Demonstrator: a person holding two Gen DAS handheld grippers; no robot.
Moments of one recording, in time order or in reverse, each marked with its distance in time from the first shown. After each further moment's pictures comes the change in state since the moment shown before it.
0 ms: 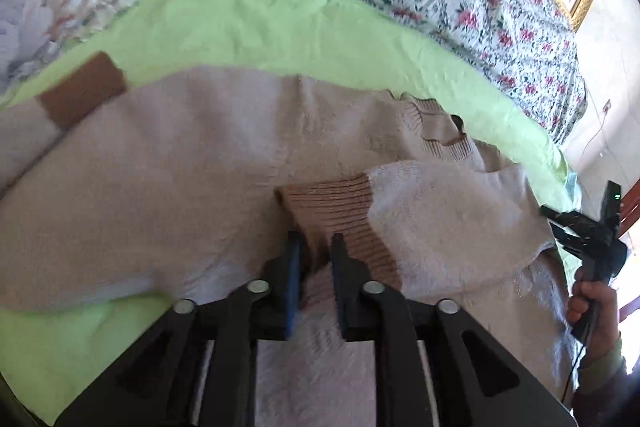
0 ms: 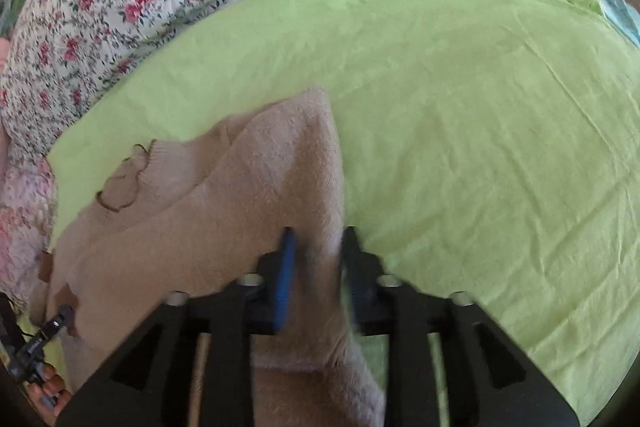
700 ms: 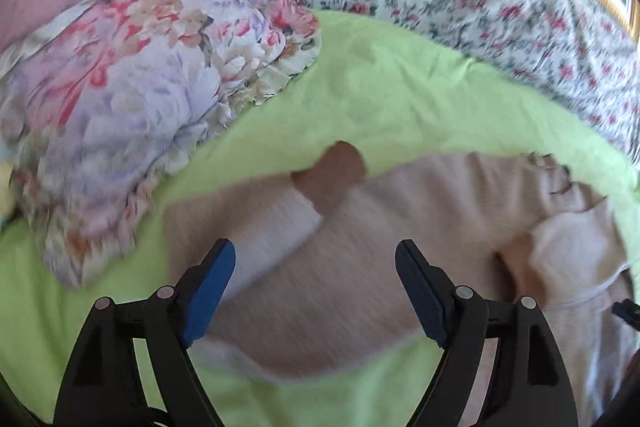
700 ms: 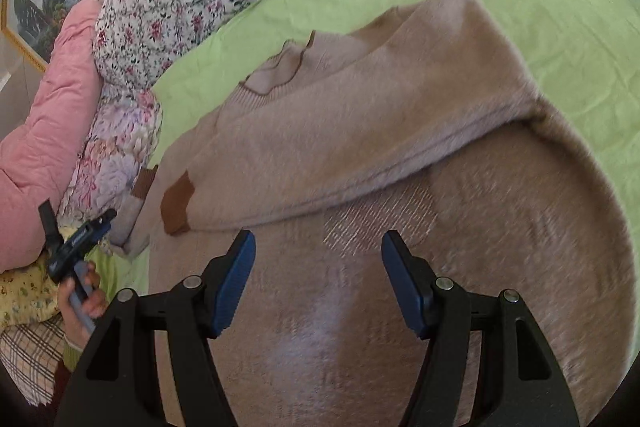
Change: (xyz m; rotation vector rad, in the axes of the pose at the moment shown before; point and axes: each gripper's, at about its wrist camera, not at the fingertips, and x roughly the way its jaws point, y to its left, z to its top) left arm -0.076 0.114 0.055 0.027 -0.070 0.363; right arm -0.018 0.078 -0.106 -0.085 0.164 0.271
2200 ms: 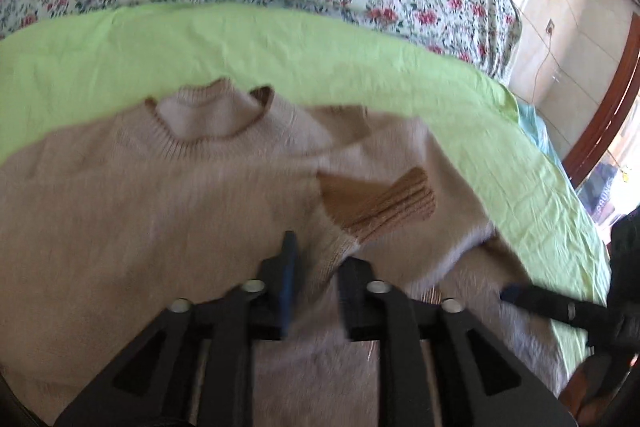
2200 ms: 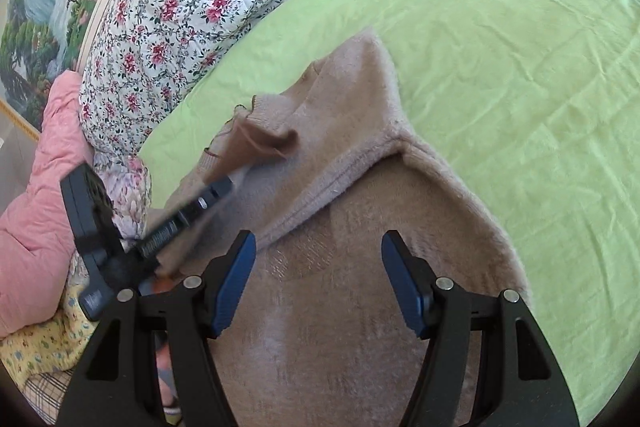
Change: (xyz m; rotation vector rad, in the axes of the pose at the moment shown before) left arm 0.023 -0.345 -0.057 0.247 0.076 -0.510; right arm -0.052 -0.055 0.013 0.173 -0.142 0.005
